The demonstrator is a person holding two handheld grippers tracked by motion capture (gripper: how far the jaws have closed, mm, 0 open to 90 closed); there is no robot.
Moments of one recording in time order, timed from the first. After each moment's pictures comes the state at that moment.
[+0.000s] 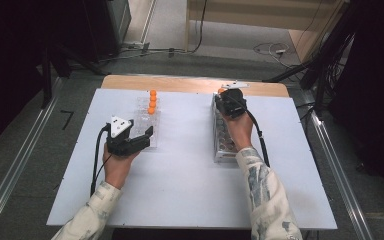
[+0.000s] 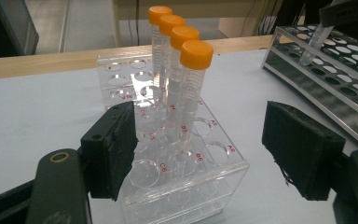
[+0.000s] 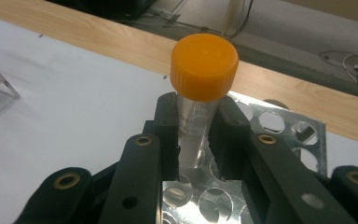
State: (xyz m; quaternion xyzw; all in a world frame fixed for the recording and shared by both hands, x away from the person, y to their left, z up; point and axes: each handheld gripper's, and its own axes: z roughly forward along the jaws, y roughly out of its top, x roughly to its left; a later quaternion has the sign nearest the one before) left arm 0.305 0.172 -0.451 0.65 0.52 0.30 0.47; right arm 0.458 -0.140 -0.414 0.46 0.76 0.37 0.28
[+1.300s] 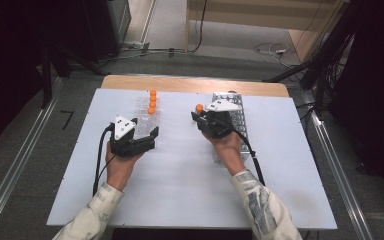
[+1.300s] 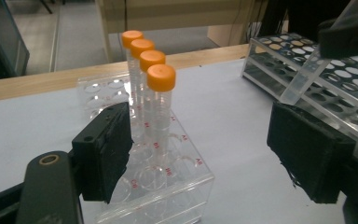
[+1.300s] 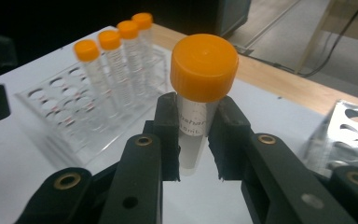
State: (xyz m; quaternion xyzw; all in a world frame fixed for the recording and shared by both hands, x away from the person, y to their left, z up) left arm 0.295 0.157 -0.437 0.66 0.48 0.31 0.49; right arm 0.371 -0.099 -0.412 0.35 0.79 0.46 0.21
